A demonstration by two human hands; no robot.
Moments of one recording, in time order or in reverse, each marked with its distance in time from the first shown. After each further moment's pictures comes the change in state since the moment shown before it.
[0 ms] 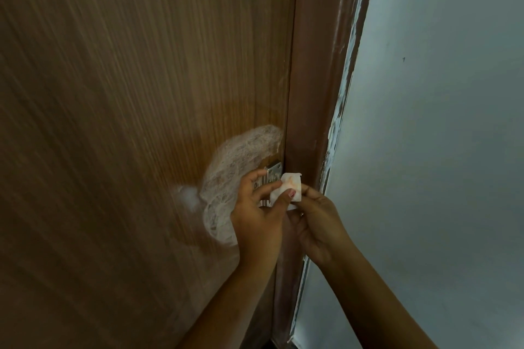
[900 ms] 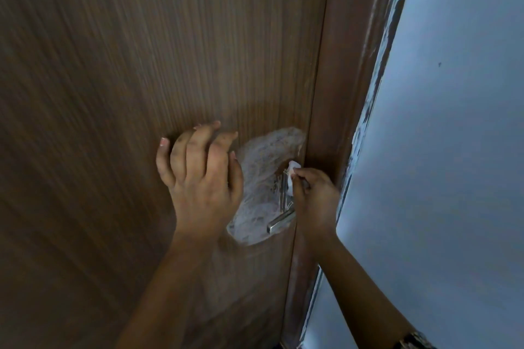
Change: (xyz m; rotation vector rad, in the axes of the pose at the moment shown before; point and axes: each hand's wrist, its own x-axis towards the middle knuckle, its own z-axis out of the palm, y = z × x) left_hand 0.067 0.022 -0.081 0.951 0.496 1.020; right_hand 0.054 0.024 0.009 -1.255 0.298 -0.864
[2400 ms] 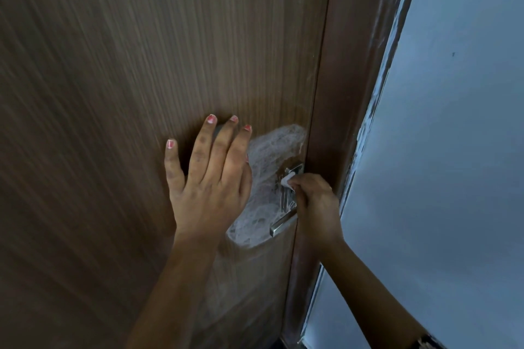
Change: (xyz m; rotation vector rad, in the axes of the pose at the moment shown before) left_hand -0.014 -0.015 0.025 0.226 0.047 0.237; right_hand -0.009 0.007 -0.001 -0.097 -0.132 -0.104
